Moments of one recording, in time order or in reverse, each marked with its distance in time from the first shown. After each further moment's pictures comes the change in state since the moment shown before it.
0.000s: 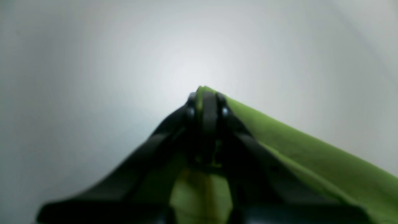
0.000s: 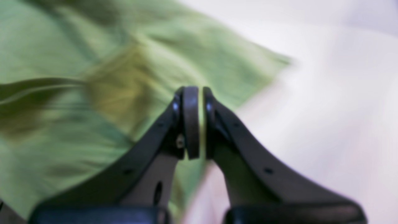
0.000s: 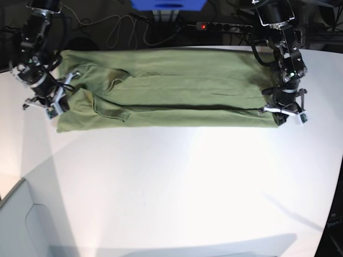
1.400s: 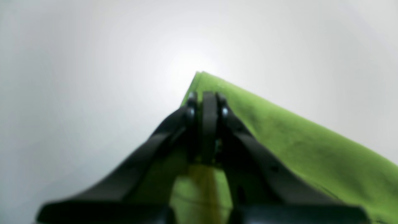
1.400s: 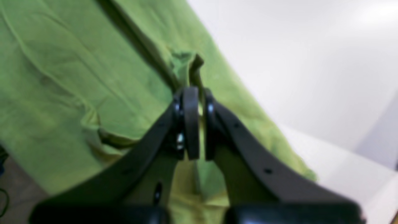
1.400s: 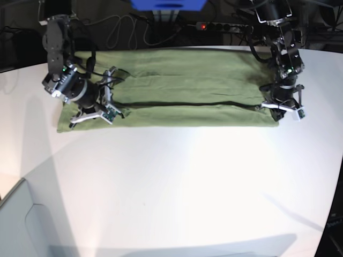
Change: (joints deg) left arm 1.2 1.3 -0.3 0.1 0.0 0.0 -0.2; right arm 5.7 1.2 -26.6 11.9 0.3 0.0 -16.8
